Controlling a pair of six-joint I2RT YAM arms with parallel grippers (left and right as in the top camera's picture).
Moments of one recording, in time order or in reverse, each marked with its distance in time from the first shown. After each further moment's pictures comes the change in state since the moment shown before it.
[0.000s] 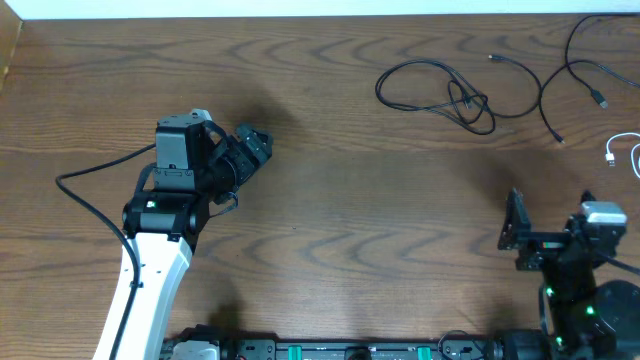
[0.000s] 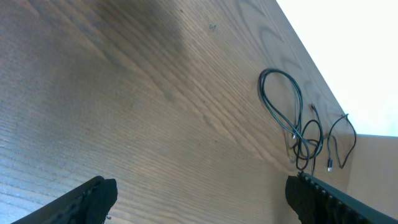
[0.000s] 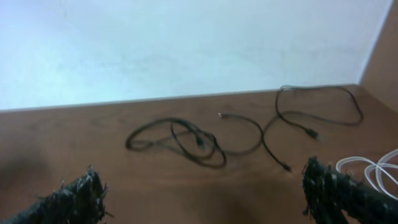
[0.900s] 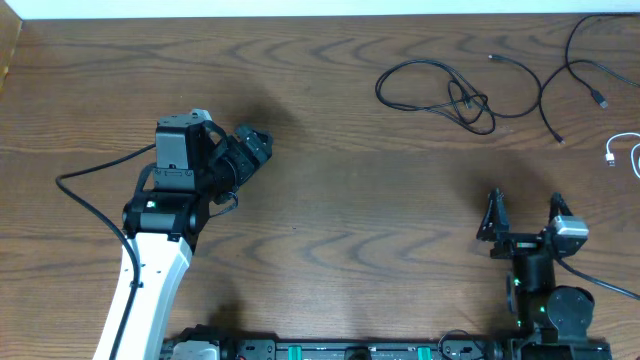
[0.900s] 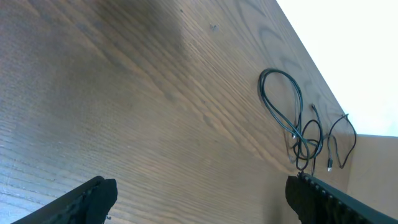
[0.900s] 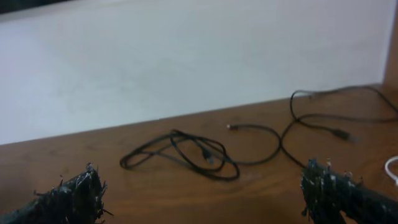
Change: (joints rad) left arm 0.000 0.000 0.000 0.000 0.000 0.000; right arm -0.029 -0.245 -0.541 0.478 -0.022 0.108
